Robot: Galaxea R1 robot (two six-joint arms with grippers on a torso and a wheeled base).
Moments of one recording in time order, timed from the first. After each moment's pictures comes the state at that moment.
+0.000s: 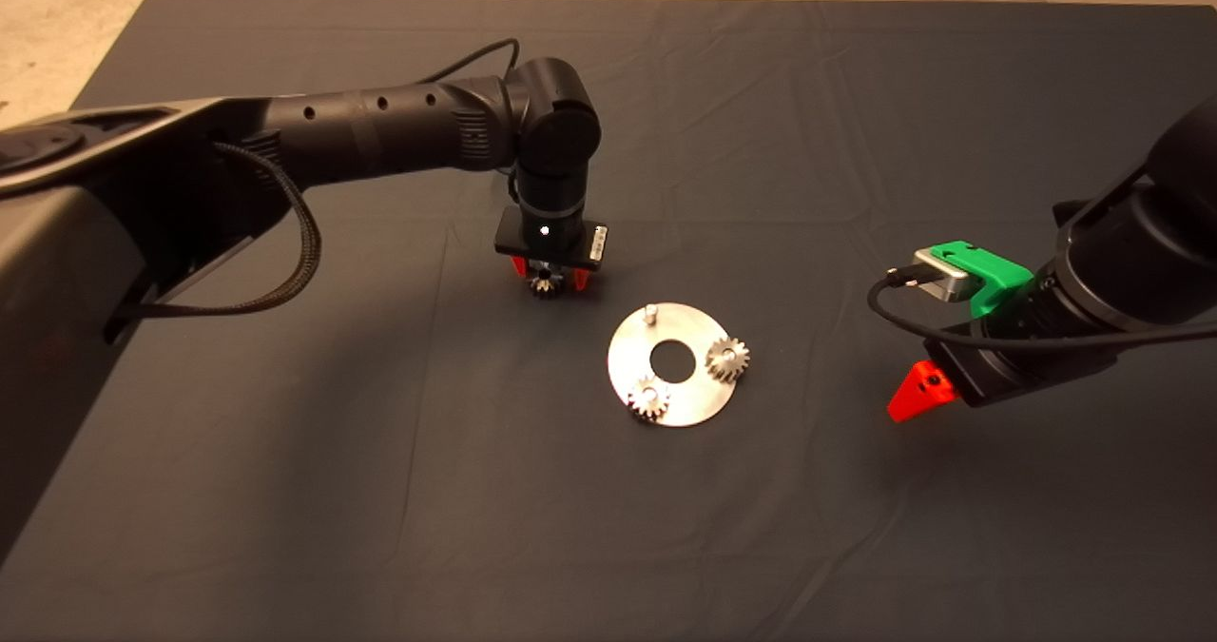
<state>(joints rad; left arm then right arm) -0.37 2.88 -1.63 0.38 1.50 -1.13 0.51 2.23 -0.66 -0.03 -1.53 1.34</state>
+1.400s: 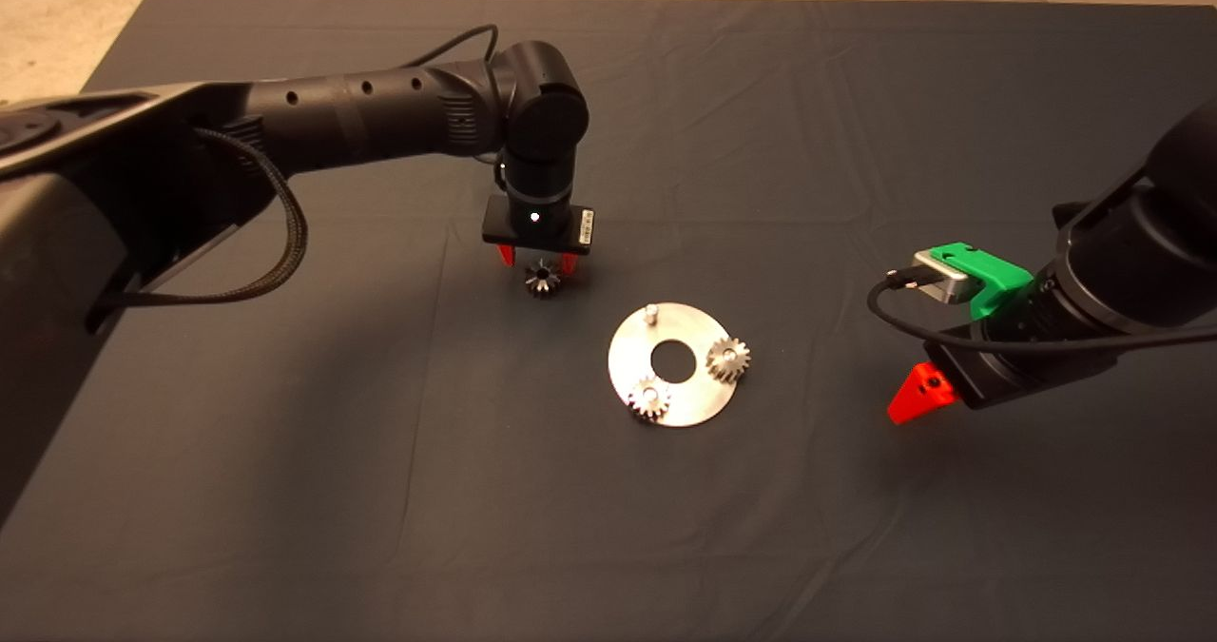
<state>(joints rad) -0.40 2.88 -1.62 0.37 1.52 -1.20 0.51 2.23 -0.66 -0.03 -1.53 1.34</state>
